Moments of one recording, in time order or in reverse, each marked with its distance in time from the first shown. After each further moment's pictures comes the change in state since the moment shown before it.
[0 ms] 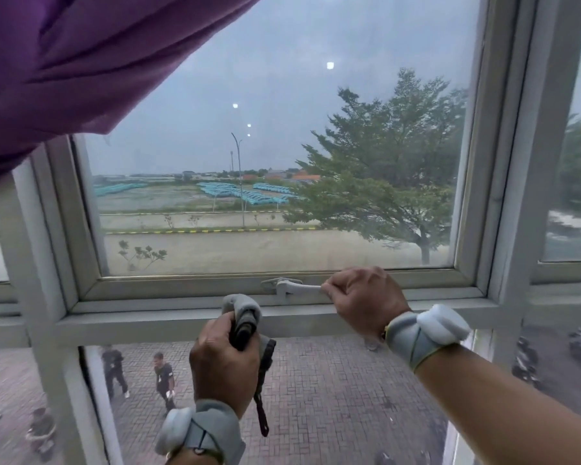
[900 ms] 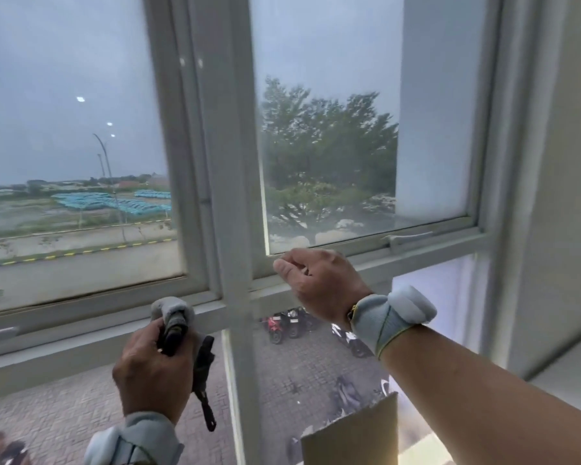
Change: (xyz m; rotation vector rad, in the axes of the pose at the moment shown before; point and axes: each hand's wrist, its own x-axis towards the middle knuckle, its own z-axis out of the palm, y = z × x) left_hand -0.112 0.222 0.200 -0.143 -0.085 0.004; right_hand -0.101 0.267 -0.192 0.094 0.092 0.214
